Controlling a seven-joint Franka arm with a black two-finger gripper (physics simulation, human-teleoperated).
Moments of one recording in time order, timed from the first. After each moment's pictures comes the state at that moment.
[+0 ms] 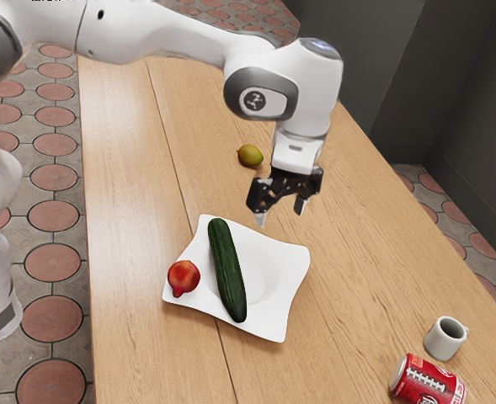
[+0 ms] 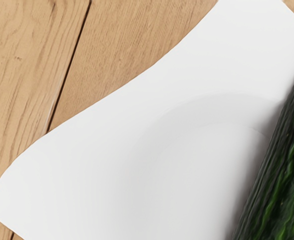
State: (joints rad) arm -0.37 -0.09 0.10 -1.87 -0.01 1.85 1.00
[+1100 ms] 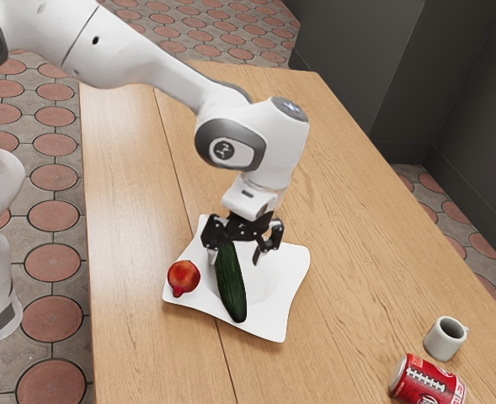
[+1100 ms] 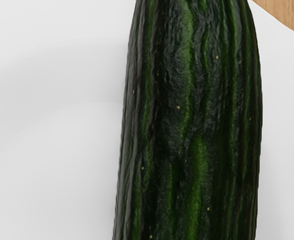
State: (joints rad) arm -0.41 -0.15 0.12 -2.16 -0.07 1.94 1.31
